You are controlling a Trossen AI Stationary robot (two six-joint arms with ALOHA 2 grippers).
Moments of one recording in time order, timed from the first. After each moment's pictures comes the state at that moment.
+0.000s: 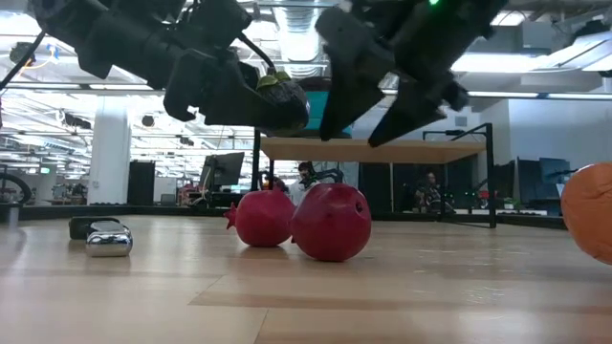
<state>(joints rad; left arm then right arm) -0.23 1.56 0.60 0.60 -0.36 0.29 0.48 1.94 1.33 -0.62 0.84 1.06</state>
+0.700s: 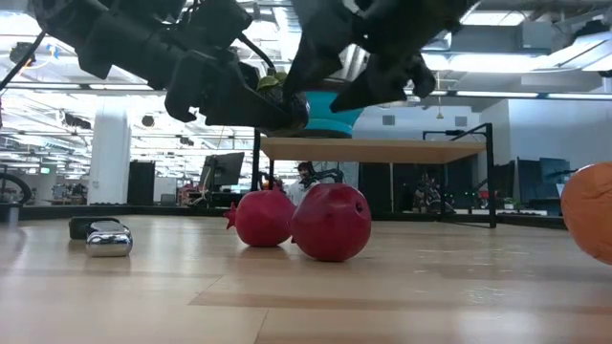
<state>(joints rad) -0.23 1.56 0.60 0.60 -0.37 0.29 0.48 1.92 1.27 -0.23 1.02 0.82</state>
